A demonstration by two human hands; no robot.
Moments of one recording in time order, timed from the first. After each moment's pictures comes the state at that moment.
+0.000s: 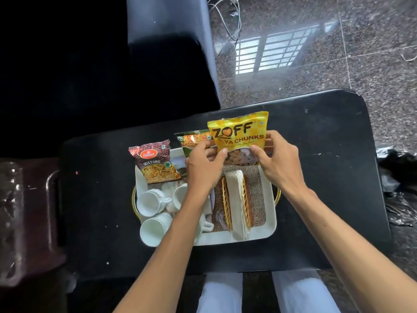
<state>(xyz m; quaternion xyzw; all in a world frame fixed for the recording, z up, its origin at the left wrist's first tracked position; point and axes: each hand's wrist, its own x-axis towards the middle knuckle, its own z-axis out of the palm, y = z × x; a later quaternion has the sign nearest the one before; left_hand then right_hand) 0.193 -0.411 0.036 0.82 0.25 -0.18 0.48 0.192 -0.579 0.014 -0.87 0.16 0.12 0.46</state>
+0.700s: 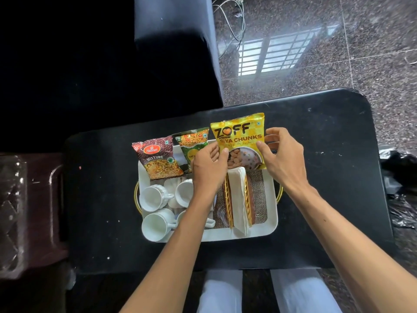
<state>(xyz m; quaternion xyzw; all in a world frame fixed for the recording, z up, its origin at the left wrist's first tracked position) 0.181 -0.414 0.032 0.81 0.26 -0.17 0.49 0.189 -0.580 0.009 -0.88 0.17 0.09 0.44</state>
